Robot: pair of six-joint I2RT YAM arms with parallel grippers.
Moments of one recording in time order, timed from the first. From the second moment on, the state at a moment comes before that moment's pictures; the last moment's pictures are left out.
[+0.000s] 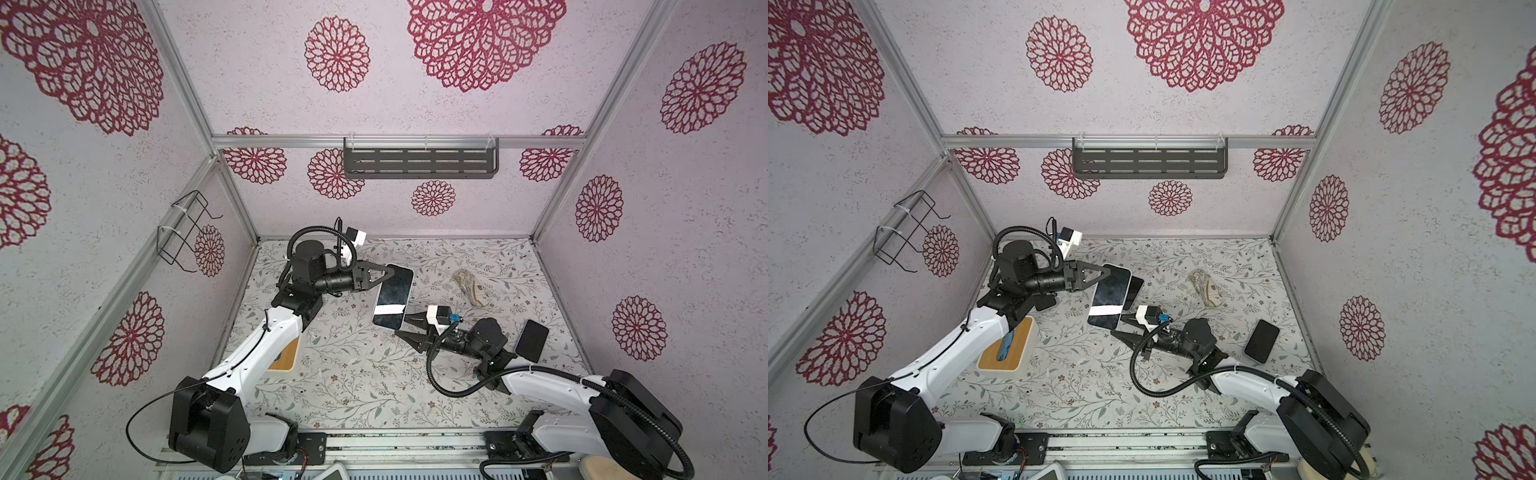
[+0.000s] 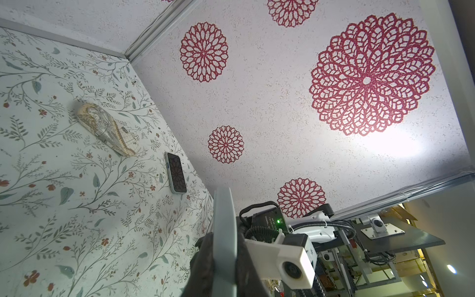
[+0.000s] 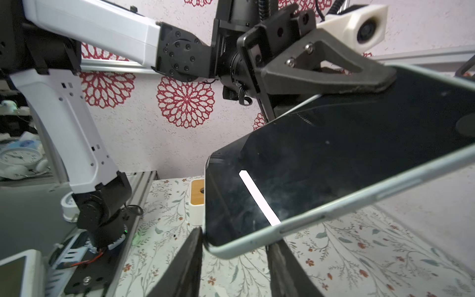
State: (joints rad) left arm -0.35 1.35 1.07 0.16 0.98 -0.87; right arm 0.79 1.25 0.47 0.96 -0.56 0.06
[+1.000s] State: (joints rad) left arm -0.36 1.34 1.06 0.20 0.99 -0.84; right arm 0.78 1.28 0.48 0.98 -0.63 0.14
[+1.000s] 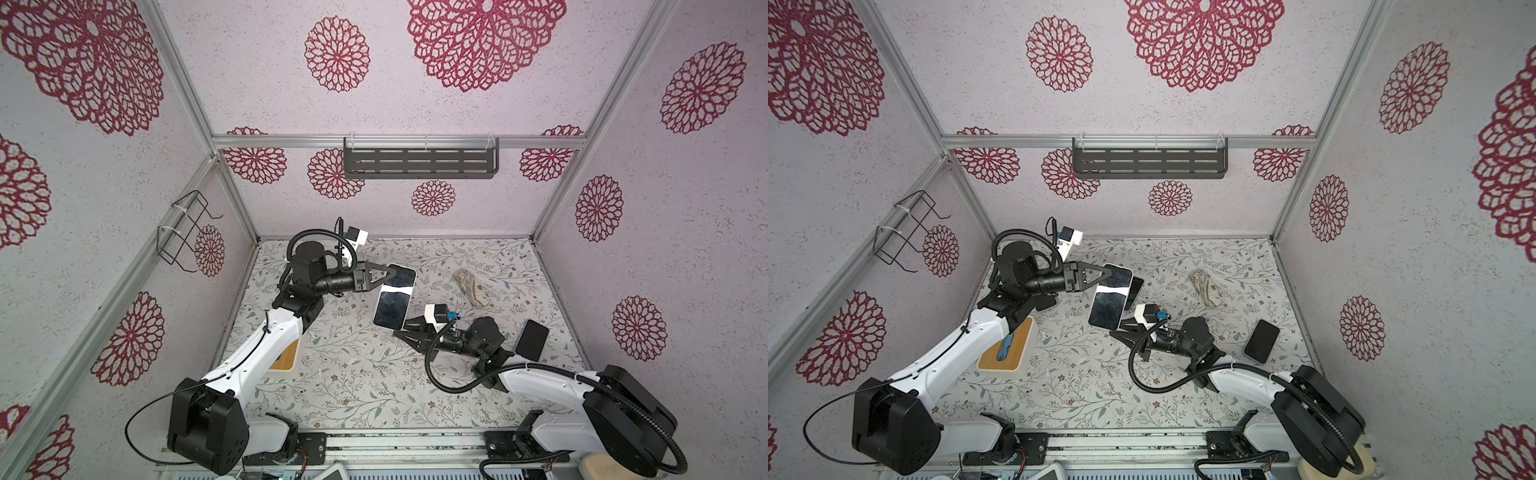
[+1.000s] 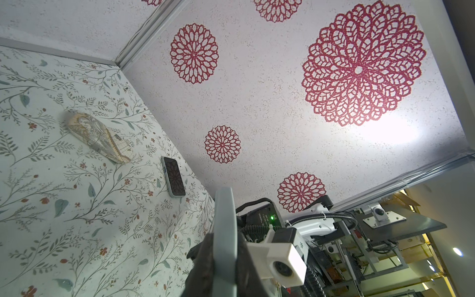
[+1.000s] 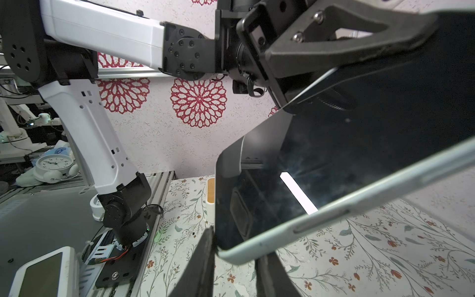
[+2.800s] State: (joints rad) left arm -0.42 1.38 1.06 0.28 0.98 -0.83; right arm 0.74 1.32 0.45 1.09 -0.72 0.21
